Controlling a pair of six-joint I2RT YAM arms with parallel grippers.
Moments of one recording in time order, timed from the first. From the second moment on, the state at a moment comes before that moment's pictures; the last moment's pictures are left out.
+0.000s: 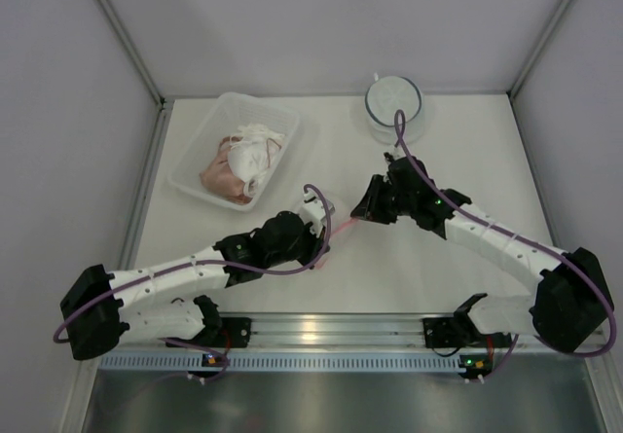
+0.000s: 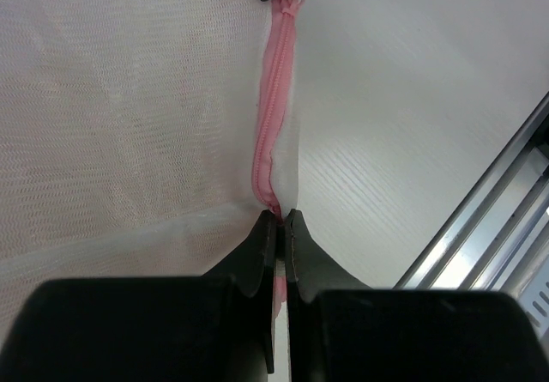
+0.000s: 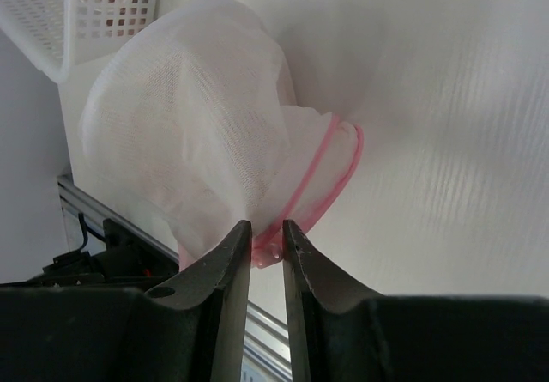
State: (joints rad) left arm -1.03 1.10 0.64 -0.11 -0.07 -0.29; right arm 0.63 1.26 0.86 -0.32 -0.18 0.82
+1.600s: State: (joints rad) left arm -1.02 1.02 0.74 -0.21 -0.16 -0.32; right arm 0.63 1.27 0.98 -0.28 0.14 0.62
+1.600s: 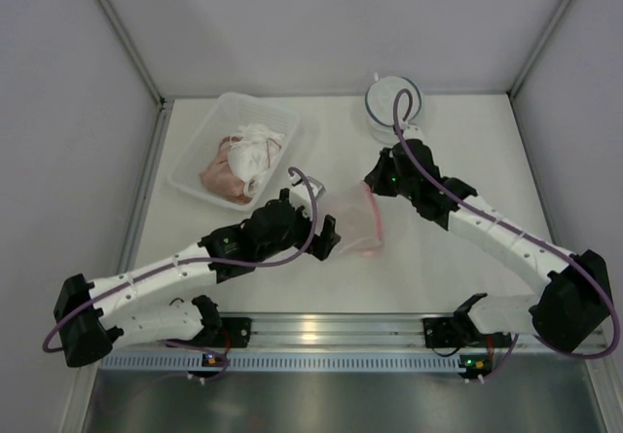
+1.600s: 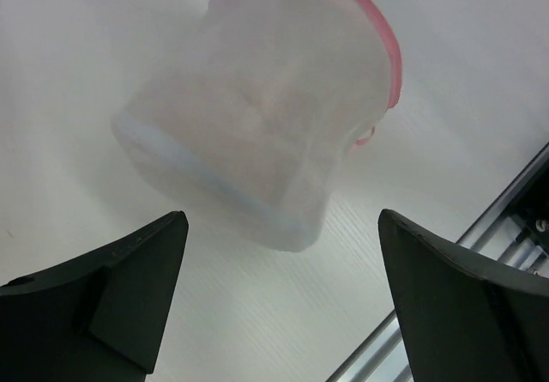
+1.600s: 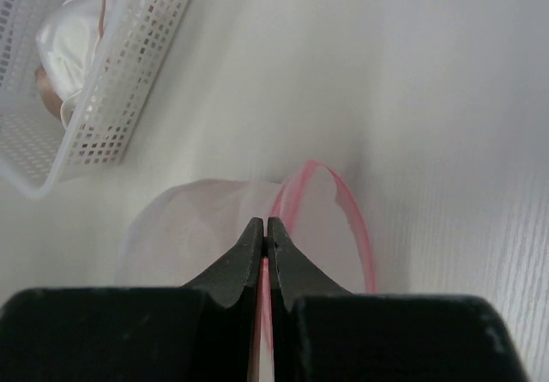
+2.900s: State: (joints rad) left arm -1.21 1.63 1.29 -0.29 -0.53 -0.48; right arm 0.62 1.23 0.96 -0.33 0.27 0.71
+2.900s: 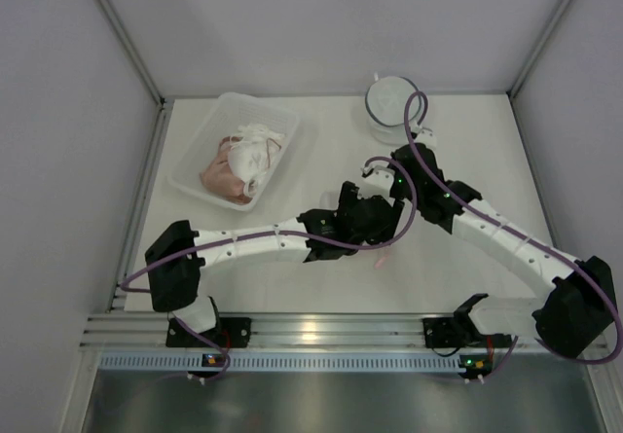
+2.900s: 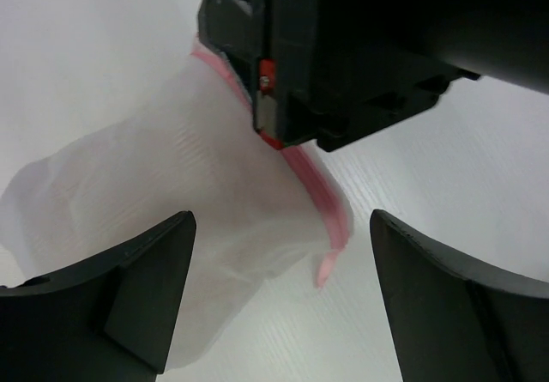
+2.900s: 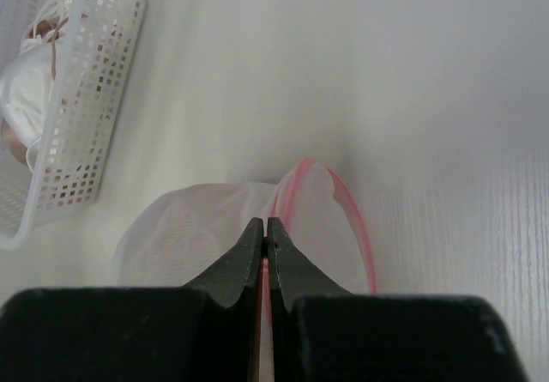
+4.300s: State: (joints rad) left arm -1.29 1.05 0.54 0.23 -0.56 -0.44; right arm 0.56 1.23 0.86 -0.20 0.14 0.72
